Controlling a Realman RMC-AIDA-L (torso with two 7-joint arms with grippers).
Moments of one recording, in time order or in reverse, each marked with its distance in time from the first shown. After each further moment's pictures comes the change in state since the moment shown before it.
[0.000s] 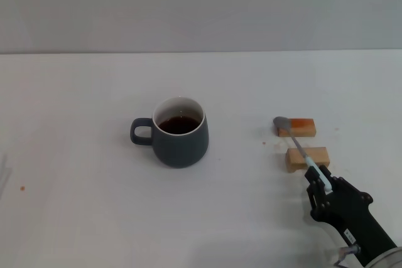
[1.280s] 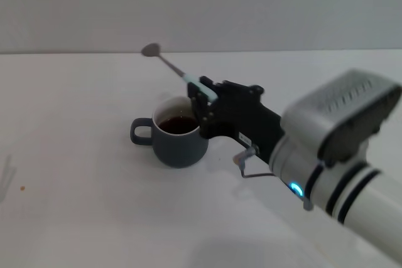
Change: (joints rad) left arm 0.004 -0.004 0.004 -0.010 0.005 0.006 0.000; right arm -0.037 -0.068 0.608 1.004 -0.036 1.132 -0.847
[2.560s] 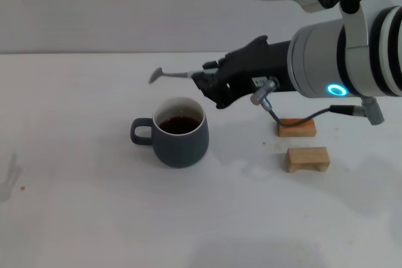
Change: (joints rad) left arm 0.002 -0.002 0.006 -0.014 0.004 0.016 0.000; right arm 0.359 0.062 0.496 0.455 -0.596 1.319 0.577
